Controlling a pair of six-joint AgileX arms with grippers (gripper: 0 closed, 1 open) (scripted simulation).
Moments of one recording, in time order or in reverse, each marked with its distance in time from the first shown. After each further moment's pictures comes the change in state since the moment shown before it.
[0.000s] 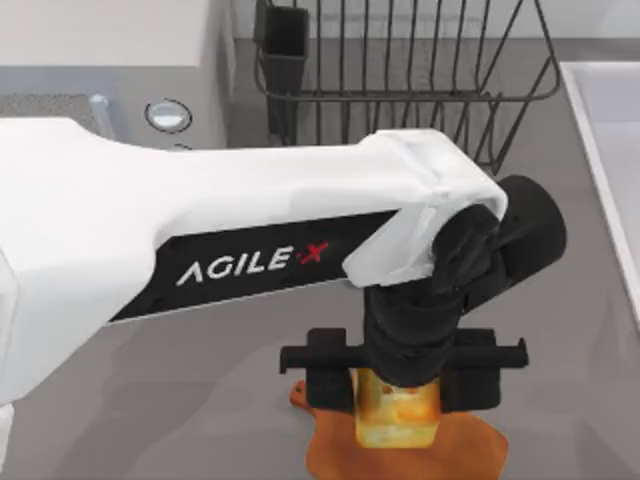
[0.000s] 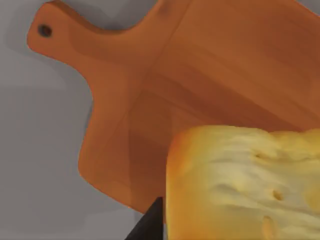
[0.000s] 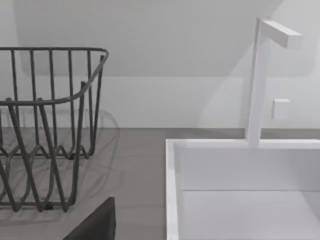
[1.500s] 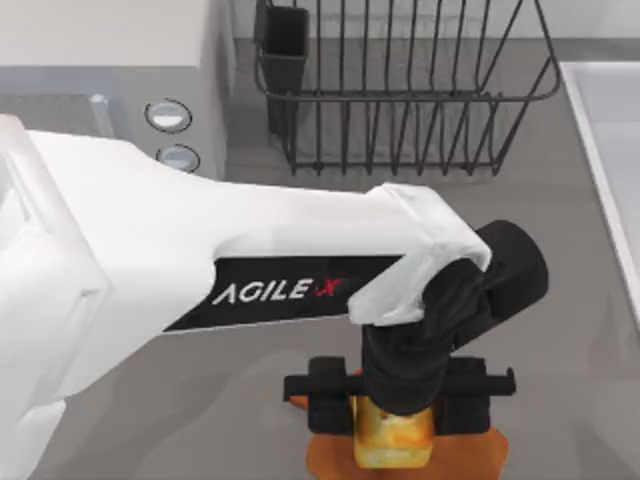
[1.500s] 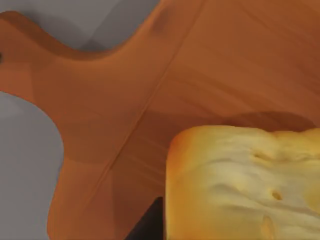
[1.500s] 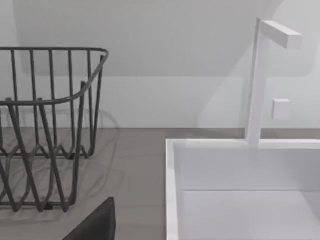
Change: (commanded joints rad) left arm 0.001 0.049 -0.113 0.162 0.000 0.002; right arm 0.000 0.000 0.000 0.000 0.000 0.000
